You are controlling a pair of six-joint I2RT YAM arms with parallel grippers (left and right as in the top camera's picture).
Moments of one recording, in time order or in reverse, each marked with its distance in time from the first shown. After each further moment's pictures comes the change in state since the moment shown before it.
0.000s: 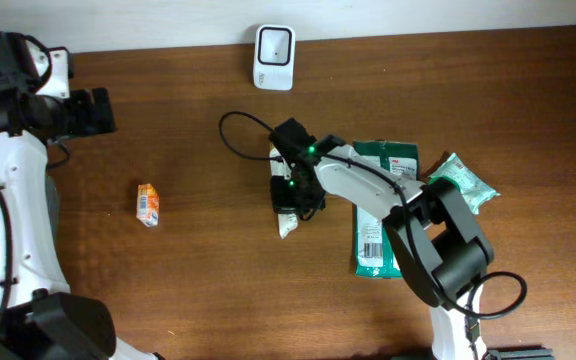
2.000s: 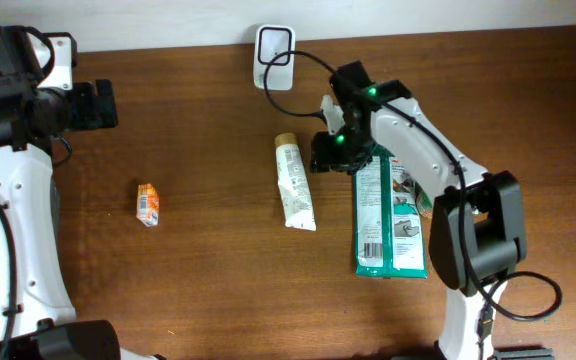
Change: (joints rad) left arm -0.048 -0.081 0.000 0.050 -0.036 0.051; right arm -0.250 -0.024 0.216 -0.271 -0.060 -0.368
